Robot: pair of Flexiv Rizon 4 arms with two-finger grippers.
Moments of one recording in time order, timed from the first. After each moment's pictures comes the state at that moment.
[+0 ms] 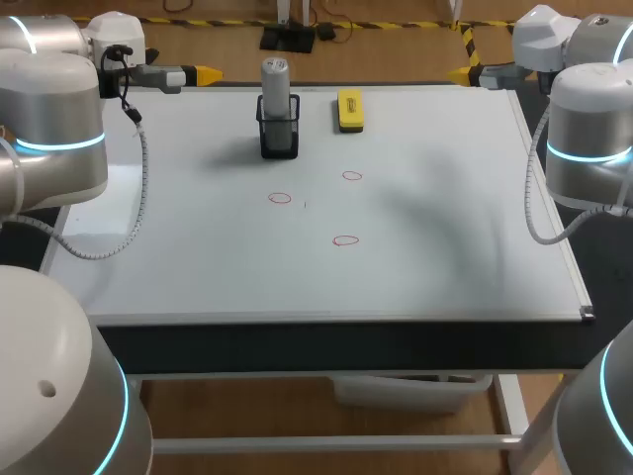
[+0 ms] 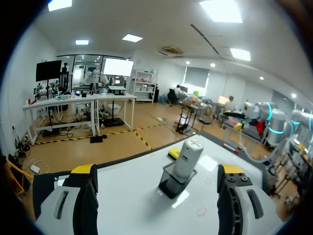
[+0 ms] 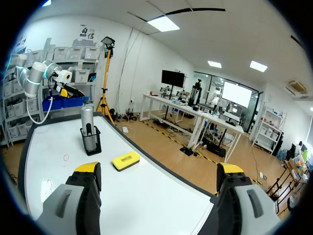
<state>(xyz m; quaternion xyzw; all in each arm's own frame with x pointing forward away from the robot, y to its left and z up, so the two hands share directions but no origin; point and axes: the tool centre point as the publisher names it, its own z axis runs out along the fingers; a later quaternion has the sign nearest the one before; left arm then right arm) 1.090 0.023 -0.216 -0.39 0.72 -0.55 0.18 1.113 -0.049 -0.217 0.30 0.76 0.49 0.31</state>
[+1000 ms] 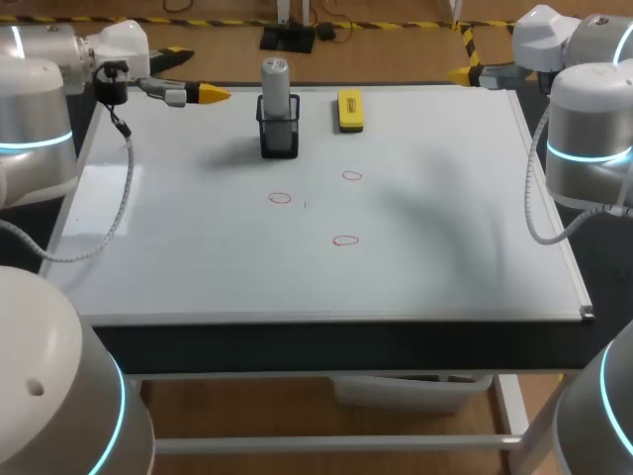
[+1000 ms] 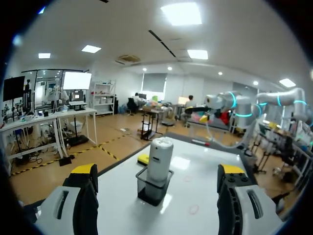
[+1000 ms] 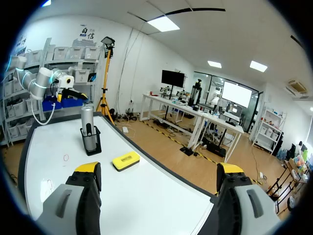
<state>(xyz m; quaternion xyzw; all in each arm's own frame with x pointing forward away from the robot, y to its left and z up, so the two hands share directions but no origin) 1.076 -0.020 -0.224 -0.21 0.75 -0.62 0.10 1.113 -0.049 -0.217 0.30 0.76 0.49 0.31</state>
